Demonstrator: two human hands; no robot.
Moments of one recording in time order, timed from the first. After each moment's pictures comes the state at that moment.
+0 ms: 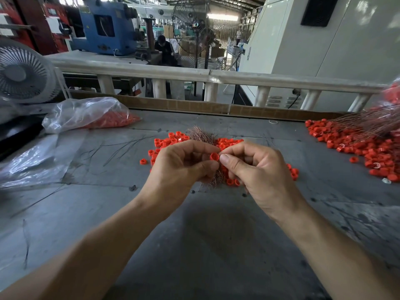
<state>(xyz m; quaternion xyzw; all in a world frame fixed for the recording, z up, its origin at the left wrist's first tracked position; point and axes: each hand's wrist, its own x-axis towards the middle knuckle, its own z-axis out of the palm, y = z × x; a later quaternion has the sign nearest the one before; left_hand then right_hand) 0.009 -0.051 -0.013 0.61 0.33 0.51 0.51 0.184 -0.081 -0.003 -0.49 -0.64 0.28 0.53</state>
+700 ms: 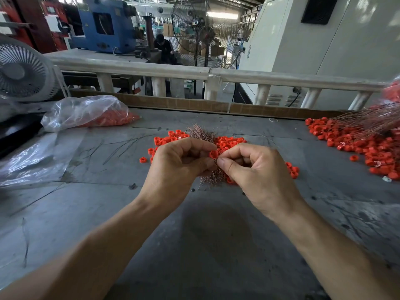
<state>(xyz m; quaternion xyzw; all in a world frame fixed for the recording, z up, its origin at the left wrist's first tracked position) 0.011 -0.049 -0.017 0.61 0.35 0.53 0.47 0.180 -0.084 -0.001 -0.54 -0.65 0.22 0.49</state>
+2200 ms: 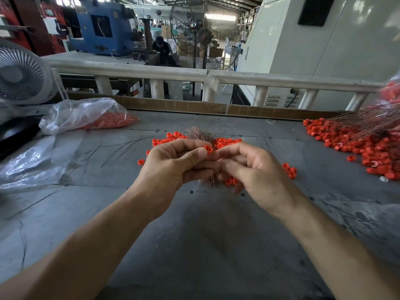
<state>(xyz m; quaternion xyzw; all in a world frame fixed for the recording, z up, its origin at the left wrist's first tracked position) 0.003 -0.048 -0.007 0.49 0.29 0.50 0.65 0.195 -0.071 -0.009 -0.51 -0.64 0.35 0.45</state>
